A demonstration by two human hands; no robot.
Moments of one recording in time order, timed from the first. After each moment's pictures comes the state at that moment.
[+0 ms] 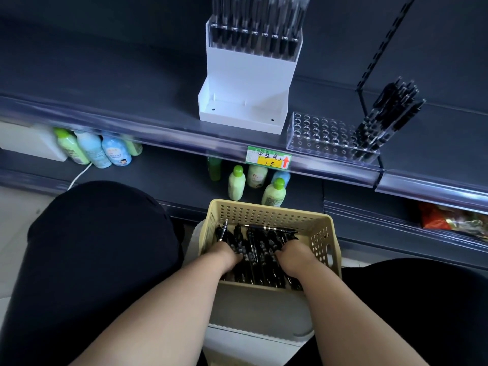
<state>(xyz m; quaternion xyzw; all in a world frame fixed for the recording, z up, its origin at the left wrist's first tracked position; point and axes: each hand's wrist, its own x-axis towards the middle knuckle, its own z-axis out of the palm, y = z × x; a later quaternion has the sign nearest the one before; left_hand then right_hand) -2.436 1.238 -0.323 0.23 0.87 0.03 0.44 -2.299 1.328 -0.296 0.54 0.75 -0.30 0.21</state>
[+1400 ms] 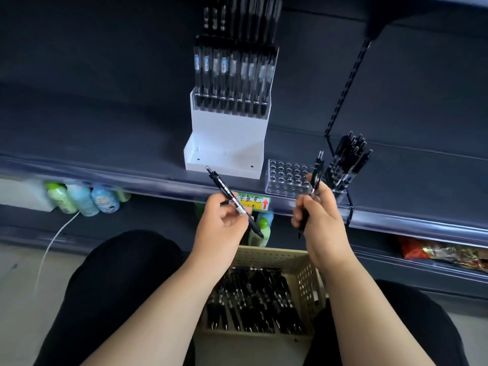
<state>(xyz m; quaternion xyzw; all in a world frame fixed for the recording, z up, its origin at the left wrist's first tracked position) -2.427 1.251 -0.144 0.28 0.64 0.64 0.30 -2.301 1.363 -0.147 0.32 0.56 -0.63 -0.43</state>
